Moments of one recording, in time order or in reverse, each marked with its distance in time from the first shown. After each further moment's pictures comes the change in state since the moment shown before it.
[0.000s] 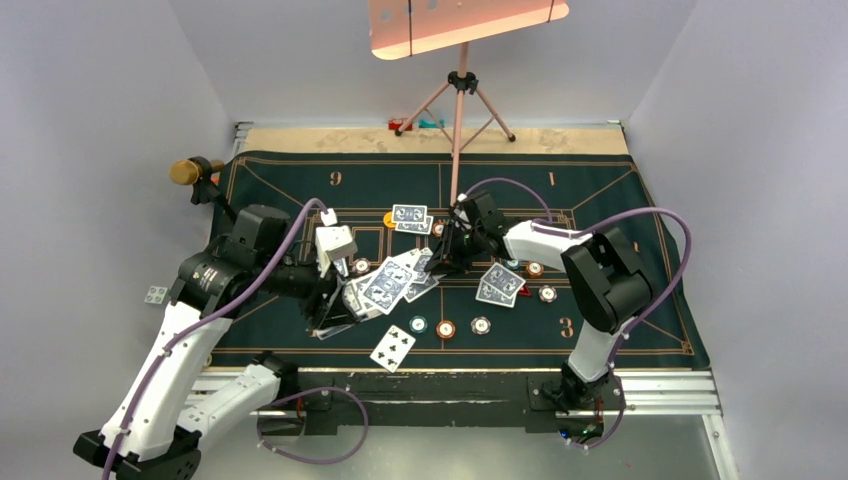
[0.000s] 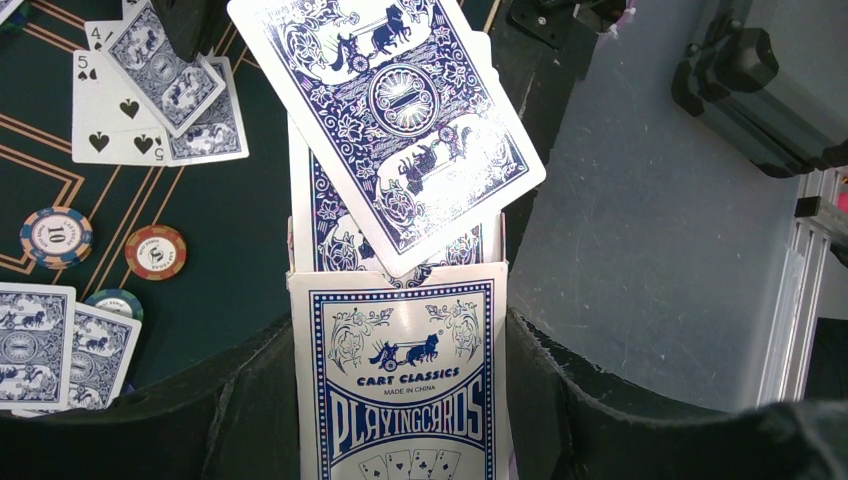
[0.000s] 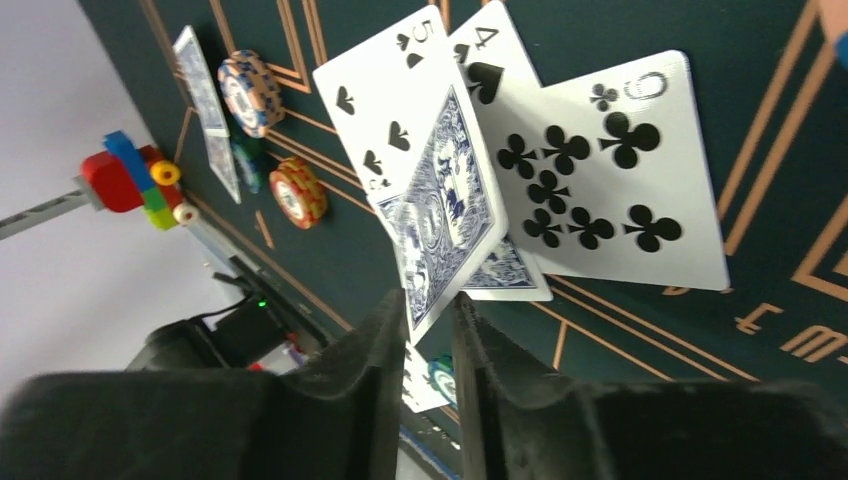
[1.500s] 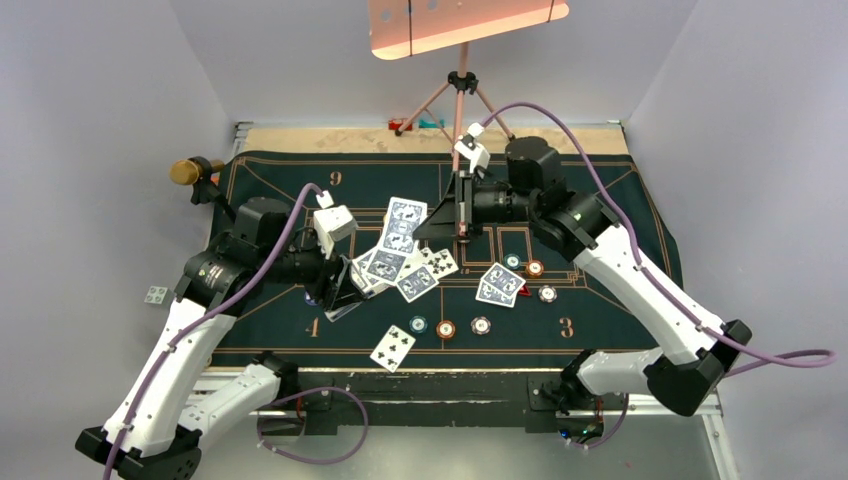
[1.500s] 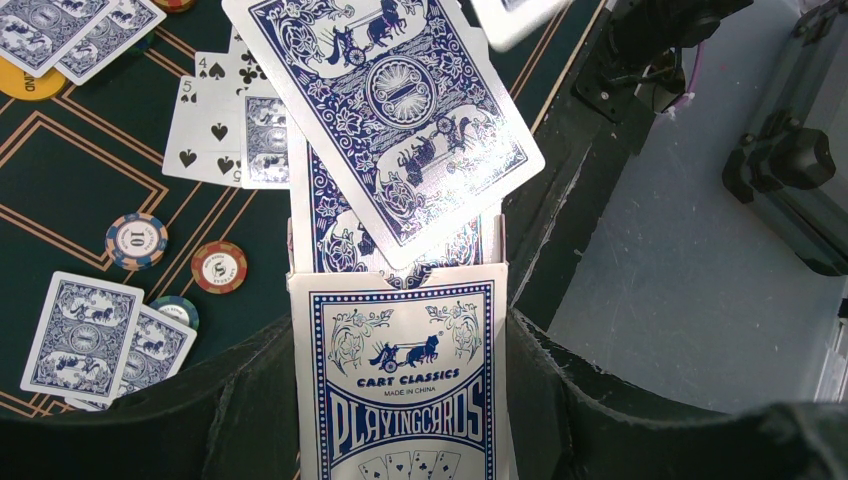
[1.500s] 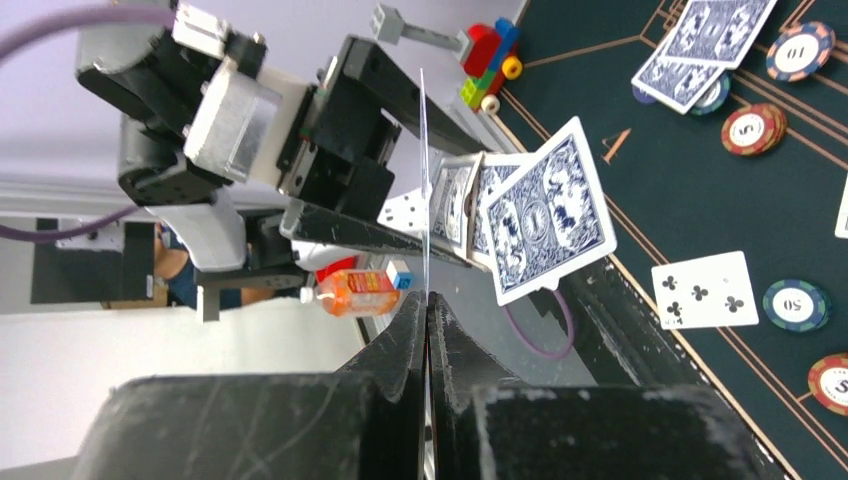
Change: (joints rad) left arm 0.000 0.008 -0.026 0.168 -0.111 -0.149; right arm 0.144 -0.502 0.437 -0.408 -0.144 -0.001
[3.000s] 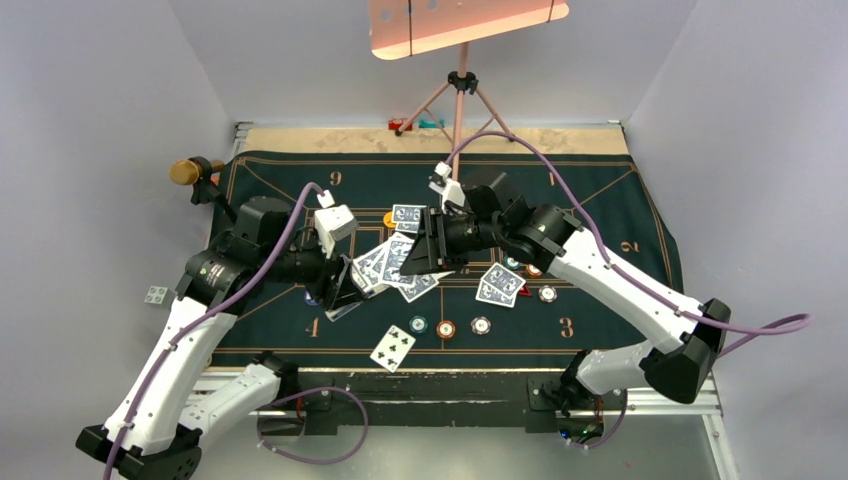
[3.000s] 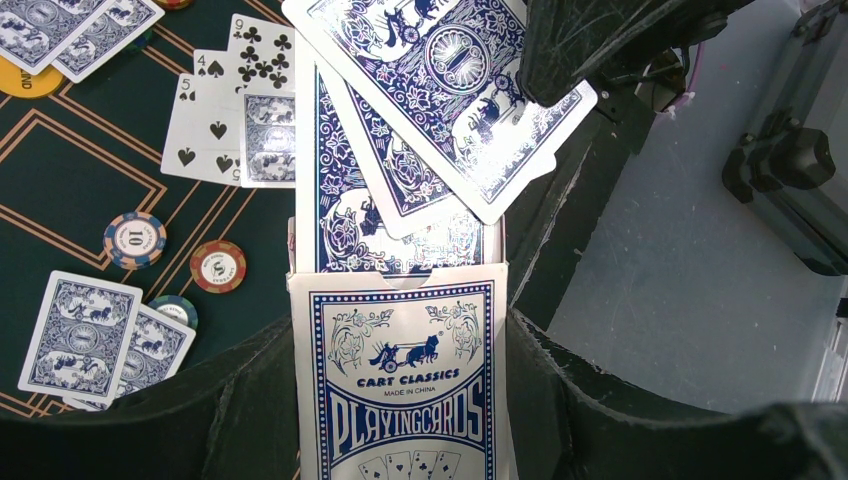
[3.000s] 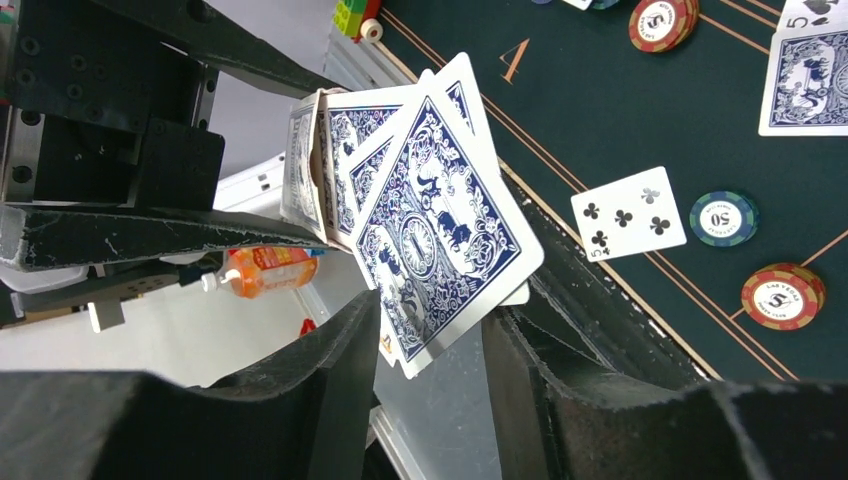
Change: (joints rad) left arm 0.000 0.007 0.000 0.000 0.000 0.000; right arm 0.143 0.059 -0.070 -0.111 0.187 -0.070
